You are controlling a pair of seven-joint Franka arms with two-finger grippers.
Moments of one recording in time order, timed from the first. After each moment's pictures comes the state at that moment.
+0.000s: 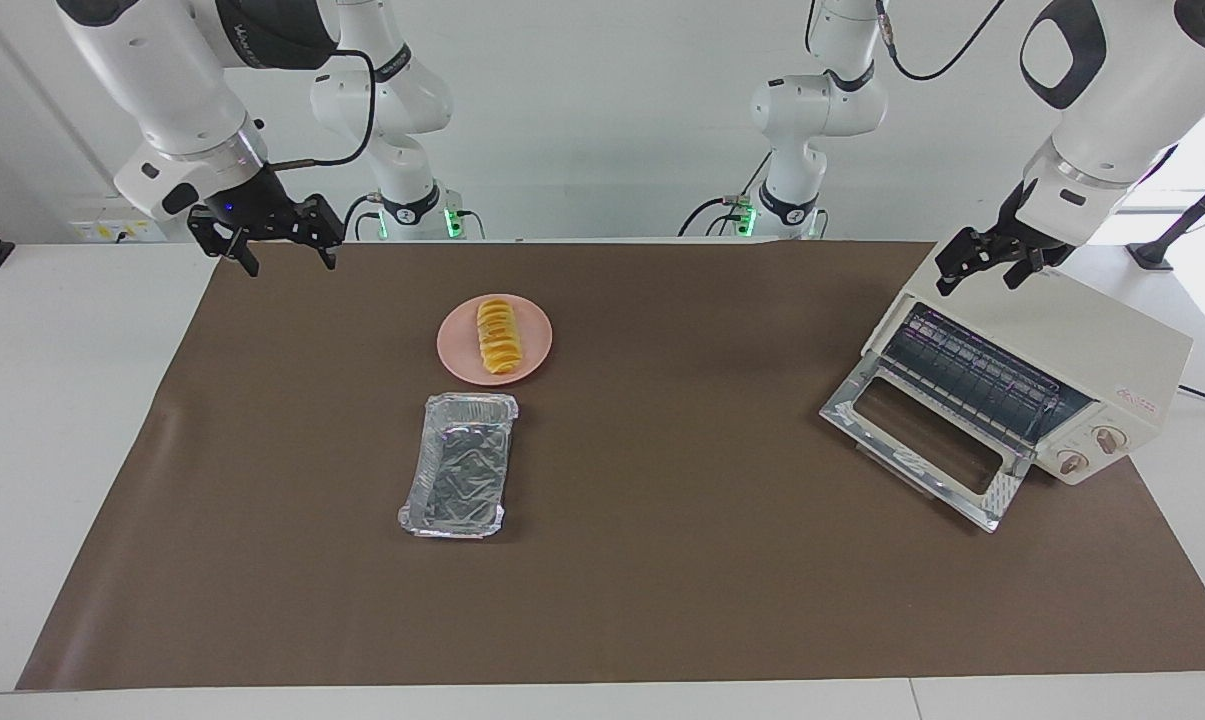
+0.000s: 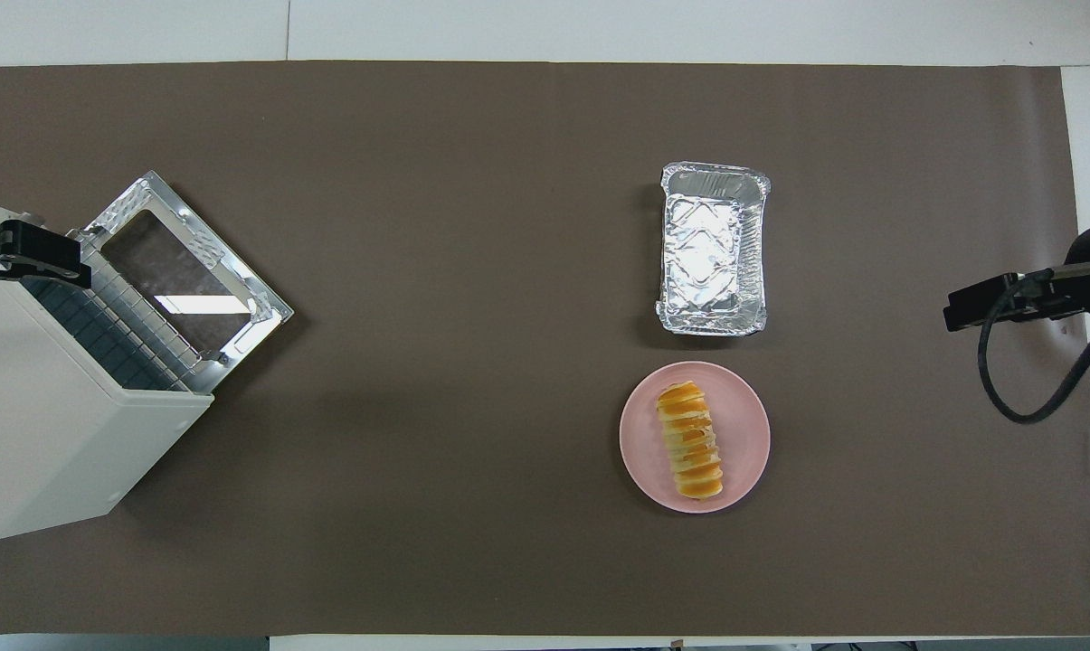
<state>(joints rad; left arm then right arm) -0.06 0.03 0.06 -1.58 -0.01 1.54 -0.05 -0.01 -0.06 0.01 -1.69 0.01 1.54 -0.08</state>
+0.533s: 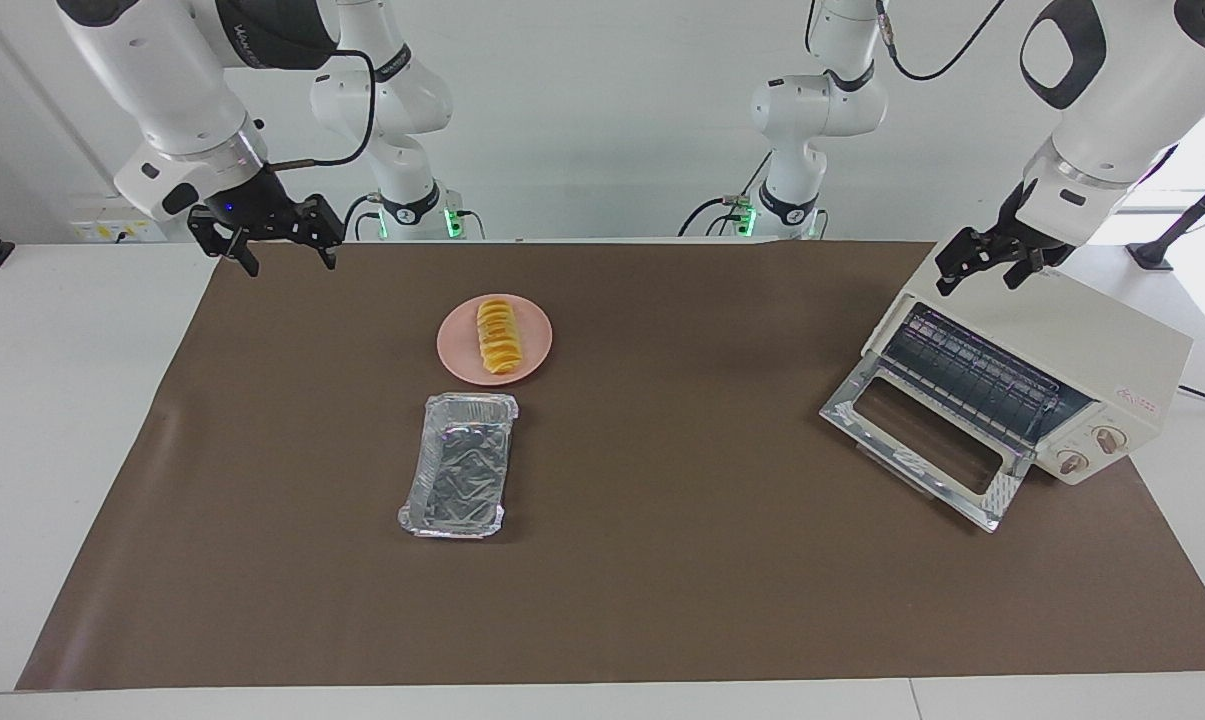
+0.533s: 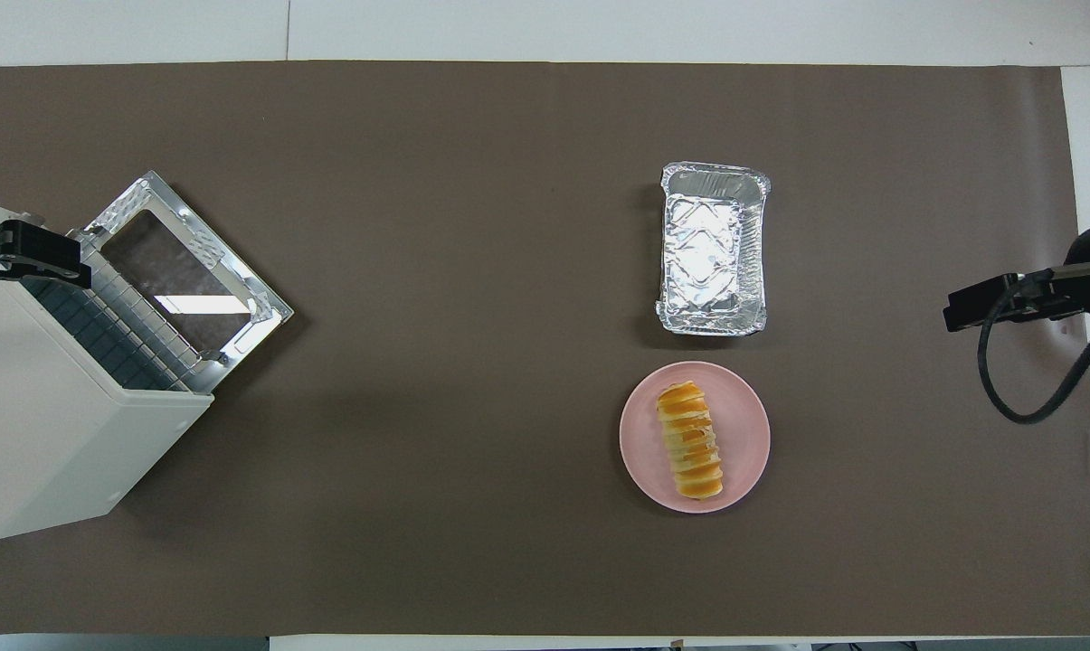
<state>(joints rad) -0.06 0.03 0.06 -1.58 -0.01 1.54 -0.05 -0.01 -0.06 0.01 -1.69 0.01 1.53 -0.08</state>
